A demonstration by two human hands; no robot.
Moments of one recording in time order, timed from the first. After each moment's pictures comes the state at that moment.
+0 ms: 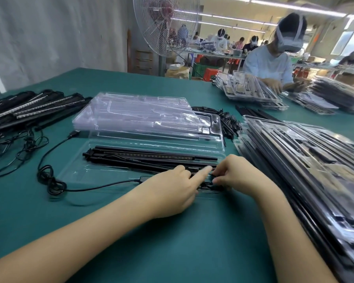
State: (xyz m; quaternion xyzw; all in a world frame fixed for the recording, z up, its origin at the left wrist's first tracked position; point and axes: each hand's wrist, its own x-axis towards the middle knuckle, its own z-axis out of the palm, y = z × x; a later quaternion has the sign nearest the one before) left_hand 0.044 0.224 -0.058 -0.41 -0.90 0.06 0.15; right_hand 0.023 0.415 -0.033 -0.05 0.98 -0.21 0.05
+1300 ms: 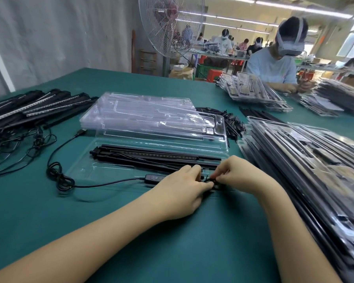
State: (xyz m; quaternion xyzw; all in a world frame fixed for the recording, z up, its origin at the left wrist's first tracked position) left_hand 0.045 0.233 -0.068 -0.38 -0.92 -0.05 0.07; right_hand 0.031 0.406 -0.024 -0.05 0.97 -0.23 0.08
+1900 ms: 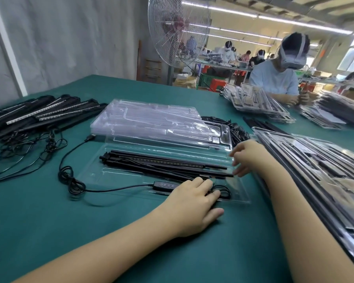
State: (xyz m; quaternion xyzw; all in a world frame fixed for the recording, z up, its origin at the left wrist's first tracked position) left_hand 0.058 0.235 -0.076 -0.38 -0.92 -0.03 0.14; right_hand -0.012 0.413 0.003 0.11 0.92 -0.37 0.03
